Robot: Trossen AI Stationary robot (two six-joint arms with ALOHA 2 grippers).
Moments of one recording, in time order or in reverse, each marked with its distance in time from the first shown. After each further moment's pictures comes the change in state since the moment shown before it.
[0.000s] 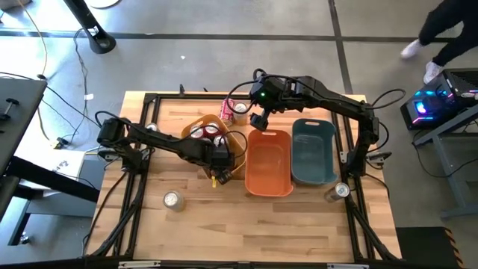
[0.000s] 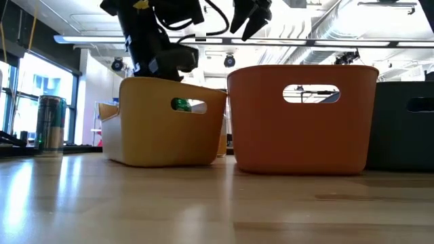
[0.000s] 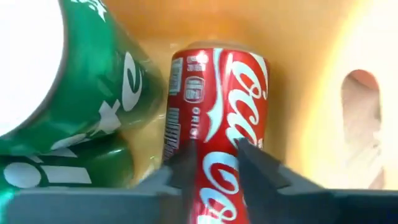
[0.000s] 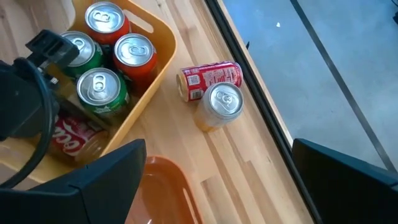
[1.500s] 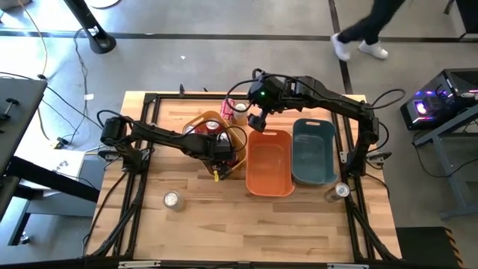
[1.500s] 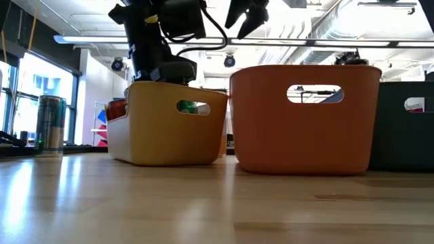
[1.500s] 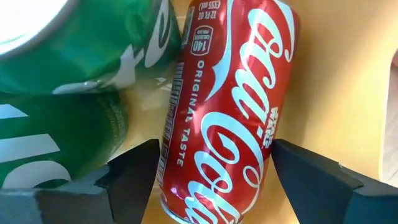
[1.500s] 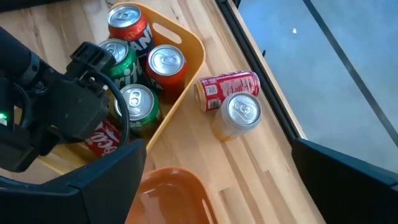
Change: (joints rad) left arm 0.072 0.029 0.005 -0.018 0.068 -0.006; right arm -0.001 0.000 0.000 0.040 -0.068 0.018
